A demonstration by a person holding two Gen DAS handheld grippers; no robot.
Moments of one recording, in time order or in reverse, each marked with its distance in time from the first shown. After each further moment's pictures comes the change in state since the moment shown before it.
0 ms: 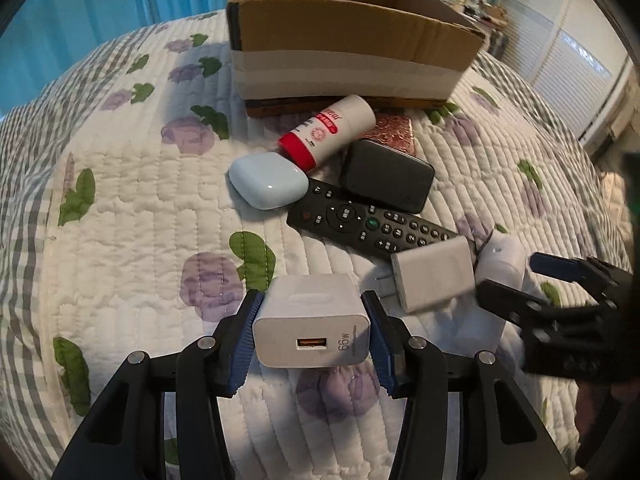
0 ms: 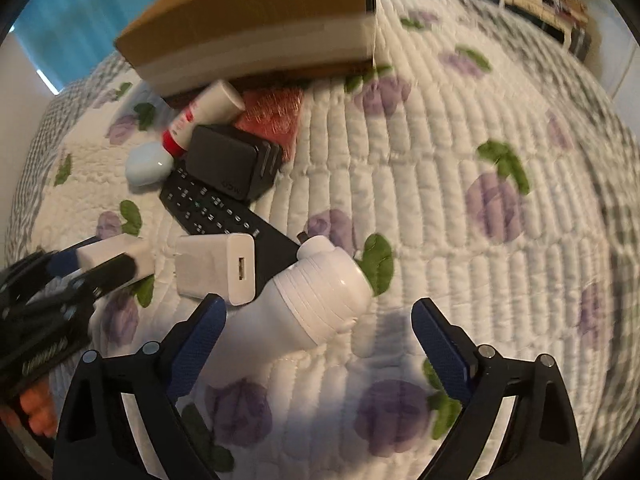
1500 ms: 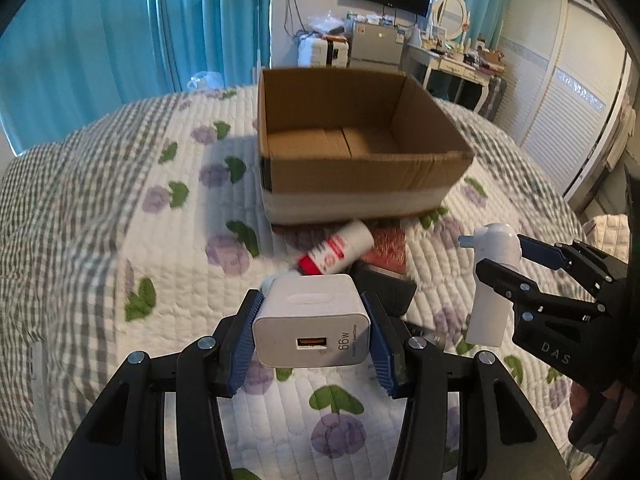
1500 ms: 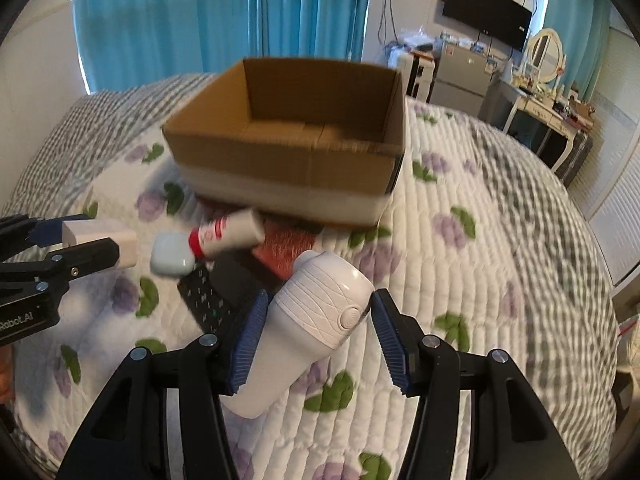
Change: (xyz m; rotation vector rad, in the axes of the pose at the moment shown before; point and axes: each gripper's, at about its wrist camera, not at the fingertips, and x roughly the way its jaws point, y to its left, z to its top) left arm -0.070 0.013 0.061 -0.034 -0.192 0.007; right arm -0.076 0.026 0.058 -0.235 -0.312 -0.084
